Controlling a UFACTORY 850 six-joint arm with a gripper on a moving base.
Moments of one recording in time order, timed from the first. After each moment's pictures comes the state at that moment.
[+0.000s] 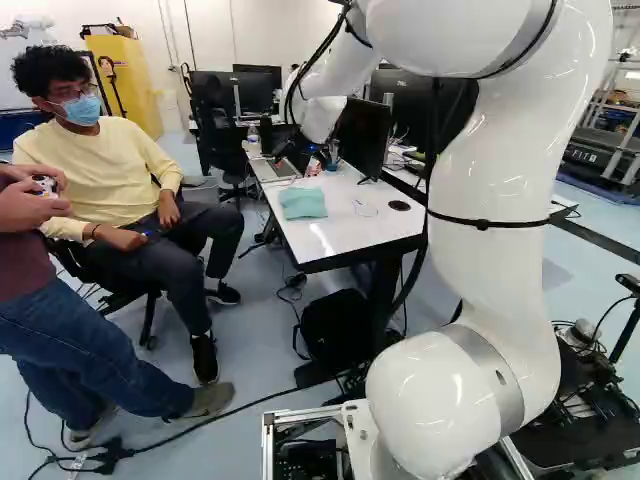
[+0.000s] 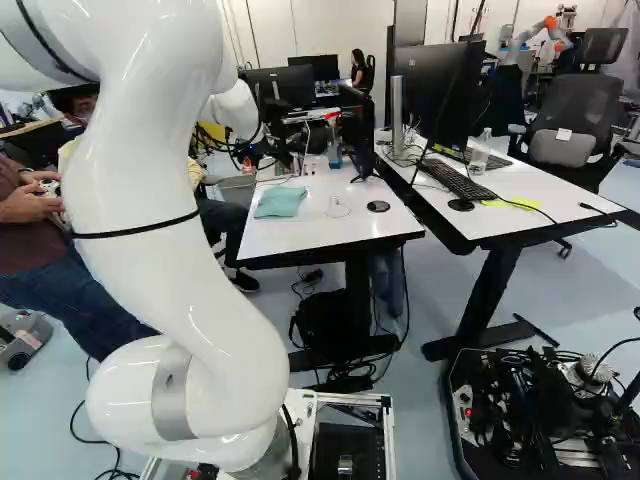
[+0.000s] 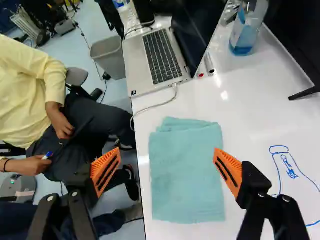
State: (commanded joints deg) arm 10.2 -17.2 -68.6 14.4 -5.6 0.0
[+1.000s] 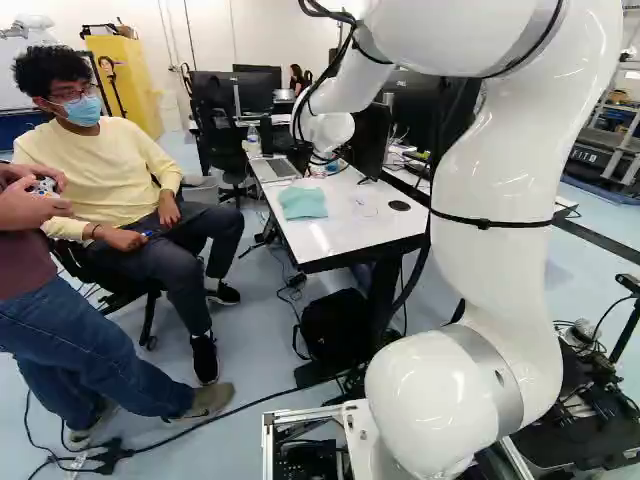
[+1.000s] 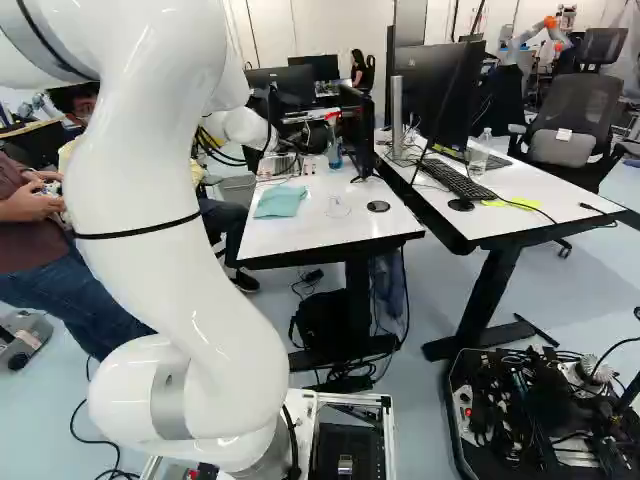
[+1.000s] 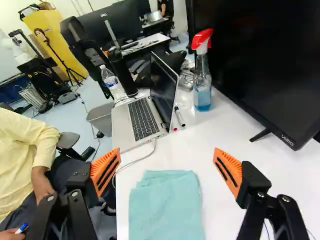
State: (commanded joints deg) arm 8.5 -17.1 -62.0 15.5 22.8 0.0
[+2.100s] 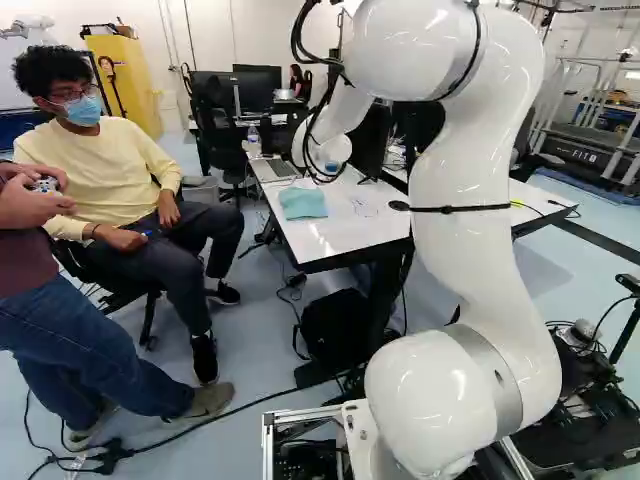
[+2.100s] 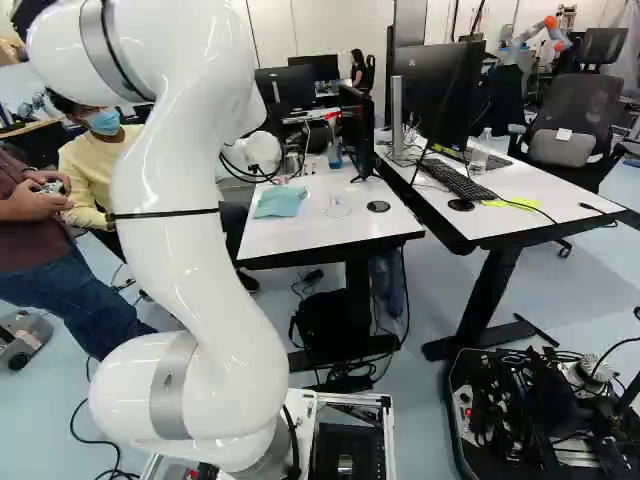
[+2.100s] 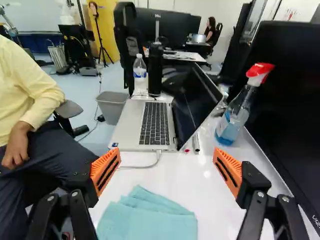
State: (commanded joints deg) arm 6.5 -29.0 -69.4 -7.6 28.3 0.0
